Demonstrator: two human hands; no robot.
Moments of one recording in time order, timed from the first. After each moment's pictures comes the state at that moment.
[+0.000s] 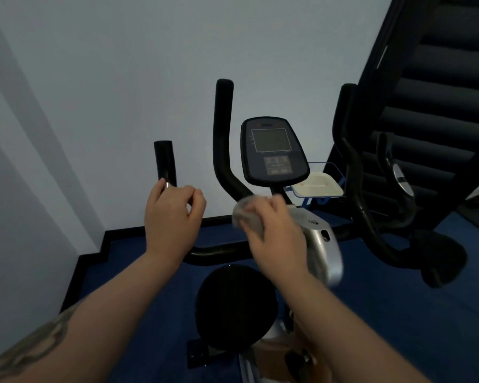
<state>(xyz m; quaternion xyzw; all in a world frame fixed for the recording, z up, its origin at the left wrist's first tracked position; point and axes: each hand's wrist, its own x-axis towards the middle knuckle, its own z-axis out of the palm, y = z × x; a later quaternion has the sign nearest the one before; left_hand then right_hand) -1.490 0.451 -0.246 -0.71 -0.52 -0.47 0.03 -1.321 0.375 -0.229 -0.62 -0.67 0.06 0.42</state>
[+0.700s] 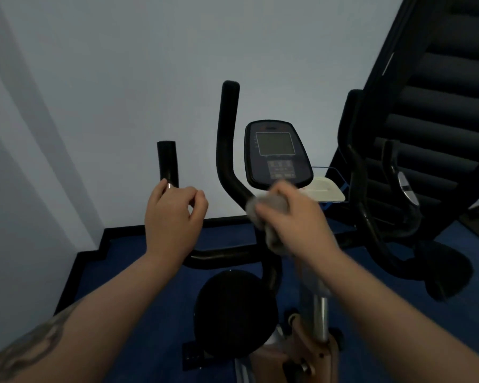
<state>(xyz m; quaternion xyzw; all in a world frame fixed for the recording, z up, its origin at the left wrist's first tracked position) -1.489 0.453 -0.245 -0.71 -0.53 -0.47 0.04 -1.295 0.391 -0.193 -0.63 -0.65 0.15 0.40</state>
